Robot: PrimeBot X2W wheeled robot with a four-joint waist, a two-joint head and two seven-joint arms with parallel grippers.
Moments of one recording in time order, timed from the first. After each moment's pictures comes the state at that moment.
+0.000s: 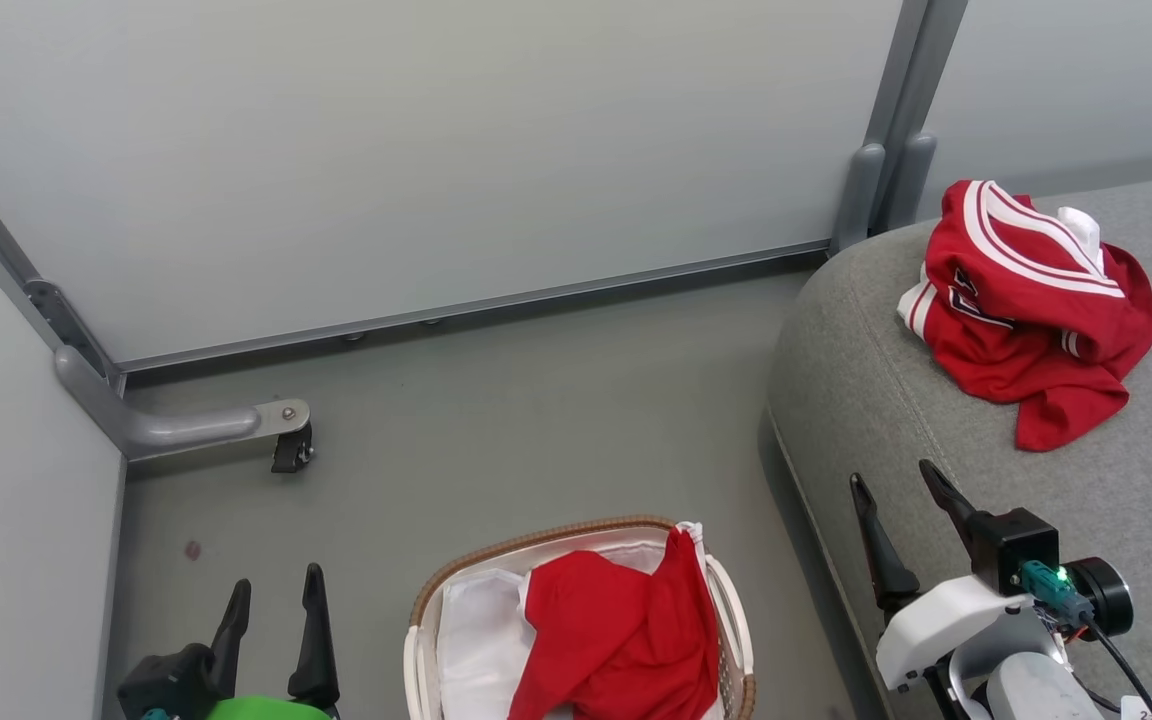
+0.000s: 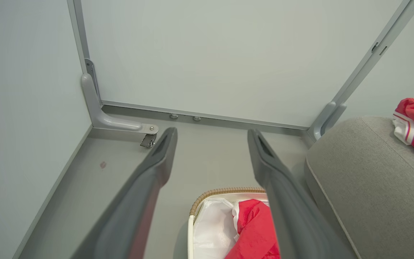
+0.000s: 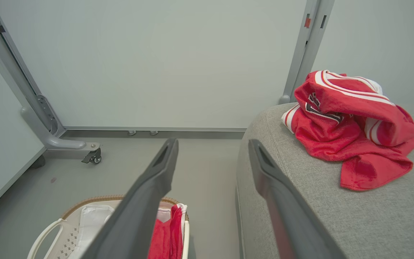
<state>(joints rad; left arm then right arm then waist) 0.04 0.05 -0.04 0.36 -0.36 -0.13 -0.26 -0.15 -0.05 0.04 0.41 0.07 0.13 -0.26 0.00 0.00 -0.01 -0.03</state>
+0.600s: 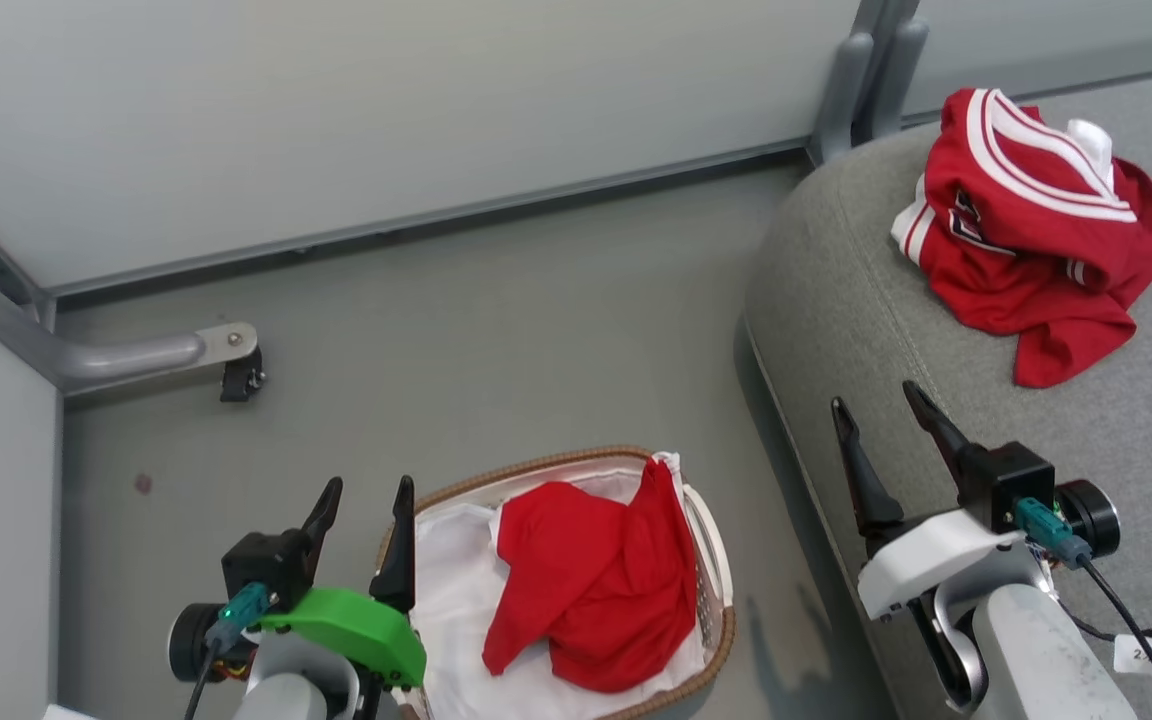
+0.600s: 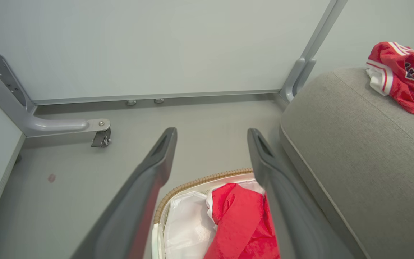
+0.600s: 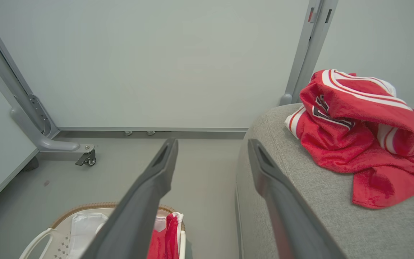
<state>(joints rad) -0.19 0.05 -0.21 0.52 -0.32 -0.13 -0.26 -0.23 -0.05 0.07 0.36 0.08 0.13 -0.26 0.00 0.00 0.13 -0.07</state>
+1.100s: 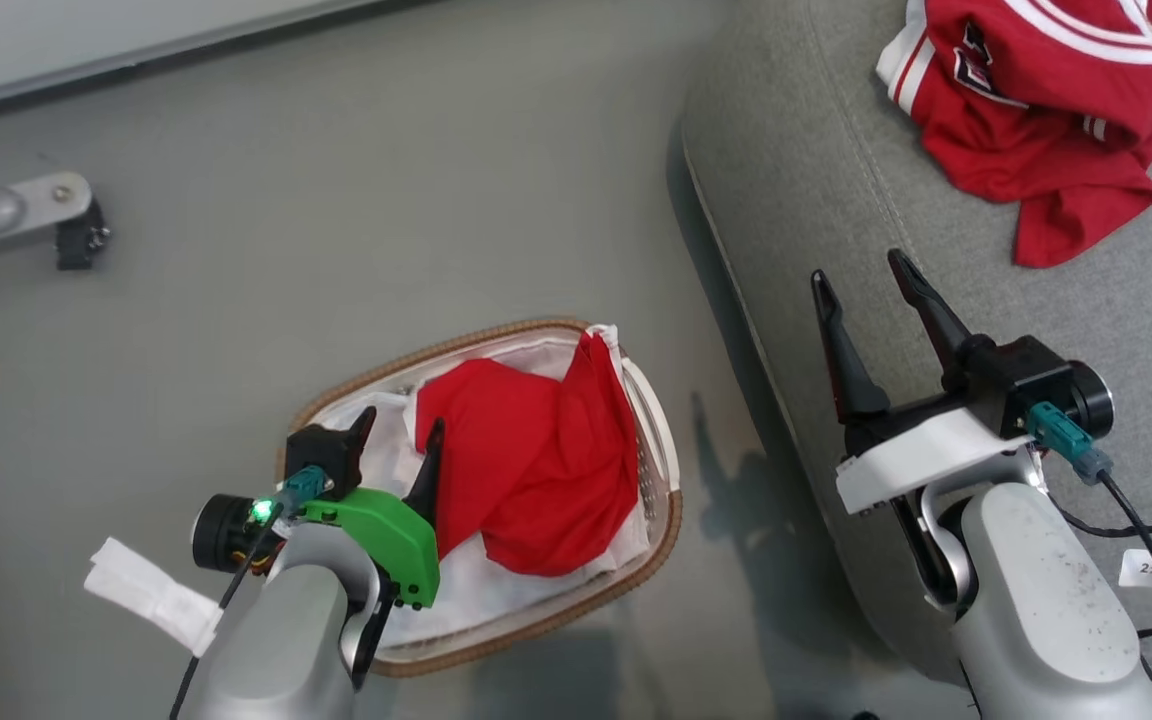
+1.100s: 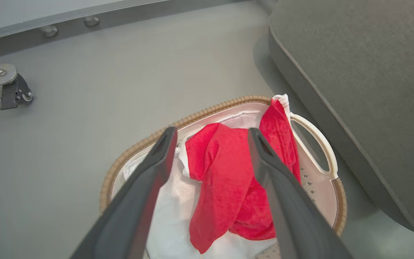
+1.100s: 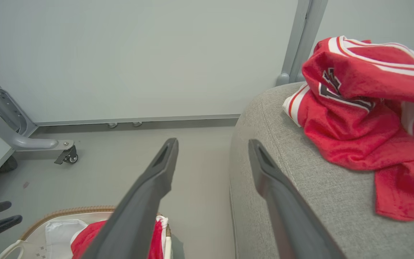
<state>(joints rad) -0.51 0.08 -0.41 0.89 -0.34 -0.13 -0.26 -0.38 -0.05 0.12 0.27 0.13 0.13 -0.26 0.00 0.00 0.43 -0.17</state>
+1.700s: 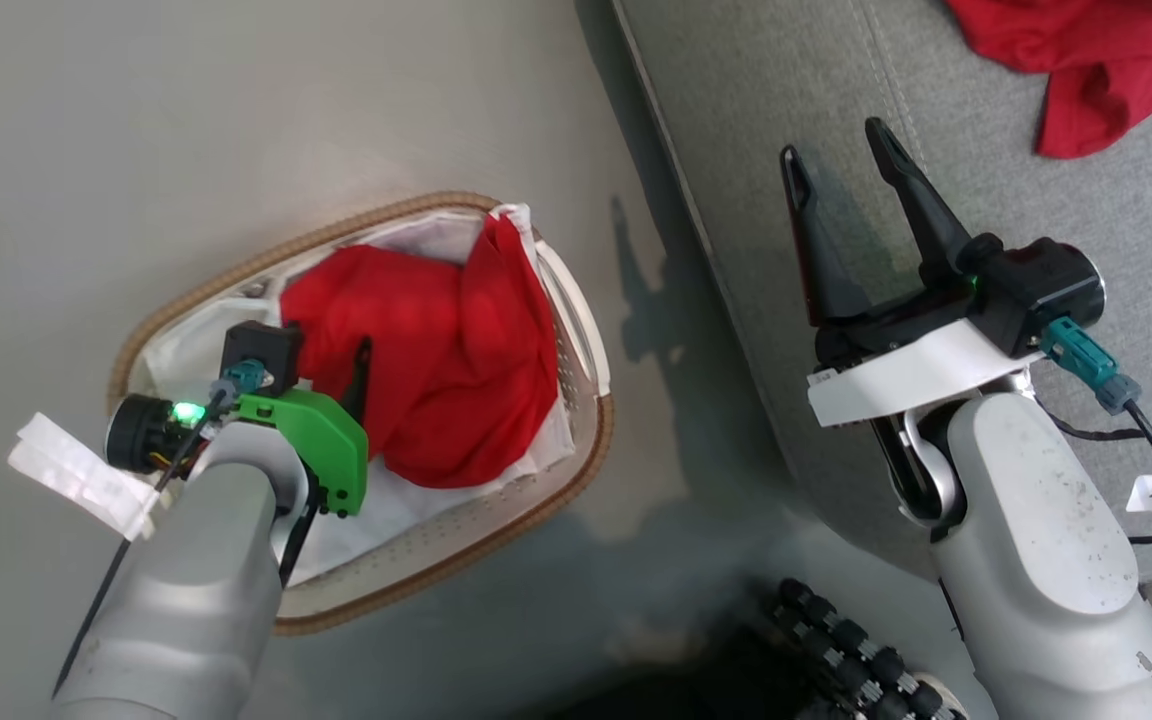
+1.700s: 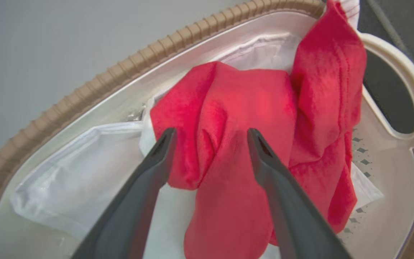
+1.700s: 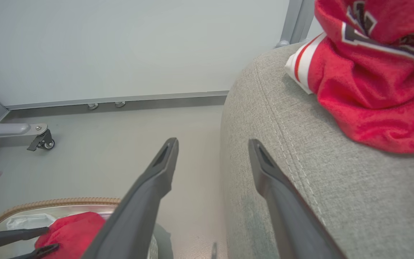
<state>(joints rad) -0.76 0.15 -0.57 1.11 -0.42 -0.13 -0.25 -0.52 -0.05 0.18 0.17 0.20 0.13 -0.26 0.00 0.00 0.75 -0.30</state>
